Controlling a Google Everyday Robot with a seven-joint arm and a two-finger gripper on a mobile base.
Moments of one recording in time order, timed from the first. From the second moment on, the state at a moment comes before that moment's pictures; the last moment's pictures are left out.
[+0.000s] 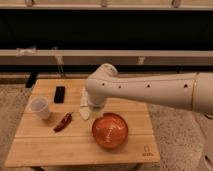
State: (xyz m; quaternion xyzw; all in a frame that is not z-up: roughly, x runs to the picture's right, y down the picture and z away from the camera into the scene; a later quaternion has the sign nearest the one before) arm -0.045 0.121 0.716 -0.28 -0.09 0.03 0.95
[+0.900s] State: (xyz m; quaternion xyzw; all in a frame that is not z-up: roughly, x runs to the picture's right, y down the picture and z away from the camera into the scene) arm 0.048 0.176 0.774 -0.34 0.03 0.15 0.93
